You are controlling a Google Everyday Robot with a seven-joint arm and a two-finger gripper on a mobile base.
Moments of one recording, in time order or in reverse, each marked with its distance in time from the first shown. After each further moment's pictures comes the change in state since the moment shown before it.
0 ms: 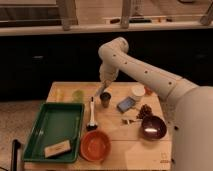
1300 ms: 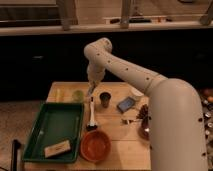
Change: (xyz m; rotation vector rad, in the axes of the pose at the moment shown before) arm -0.024 -0.065 0.036 0.002 -0.046 -0.171
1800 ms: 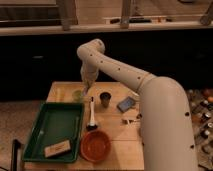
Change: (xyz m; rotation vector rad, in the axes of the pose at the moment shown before) arm -0.010 -0.030 0.014 0.012 -0.025 -0.067
